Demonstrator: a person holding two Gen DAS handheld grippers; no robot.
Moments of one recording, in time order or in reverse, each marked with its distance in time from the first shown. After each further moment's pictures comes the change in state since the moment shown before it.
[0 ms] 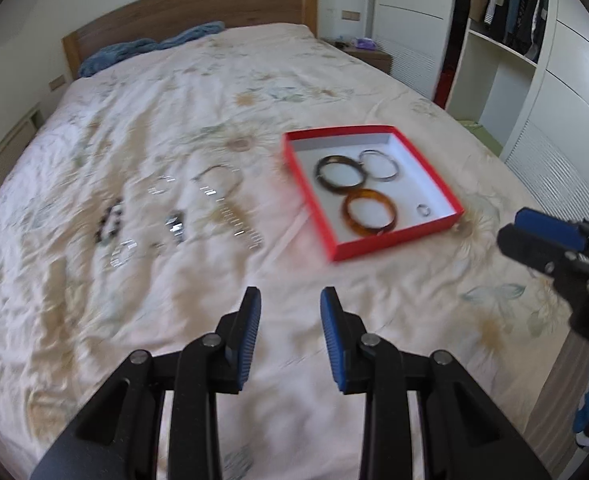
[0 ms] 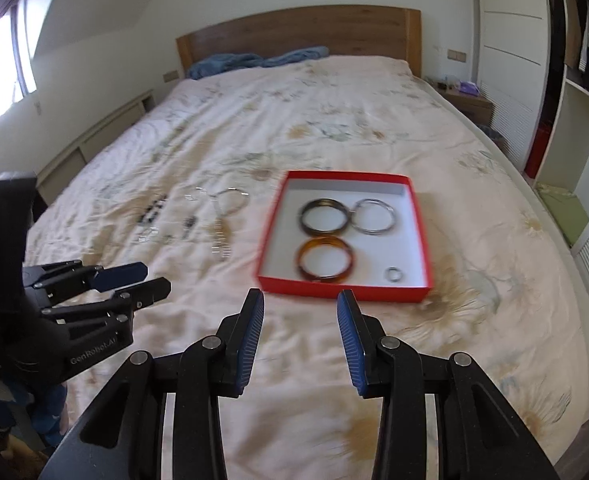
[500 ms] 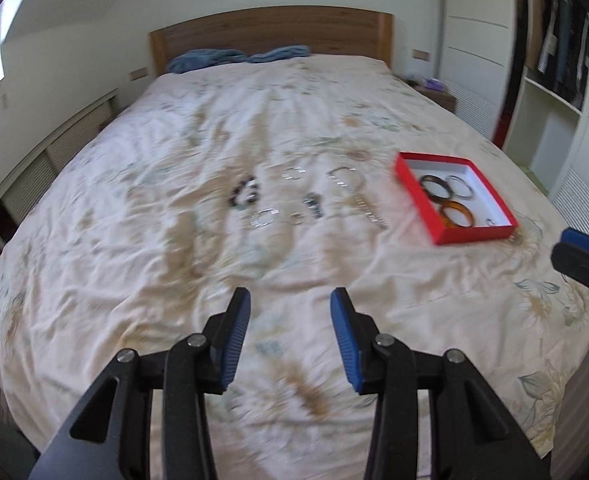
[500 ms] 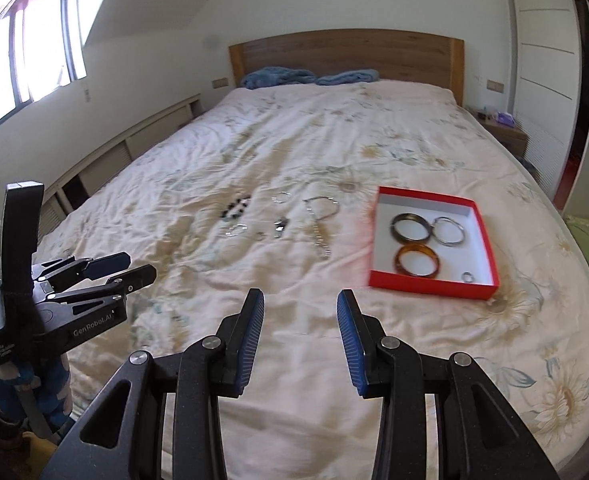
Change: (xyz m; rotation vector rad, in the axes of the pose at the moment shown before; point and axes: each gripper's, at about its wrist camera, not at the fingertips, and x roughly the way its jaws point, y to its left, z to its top) left arm -0.091 0.114 -0.083 -0.173 -0.111 0.175; right arm -0.052 0.117 -0.030 -0.087 -0.068 0.094
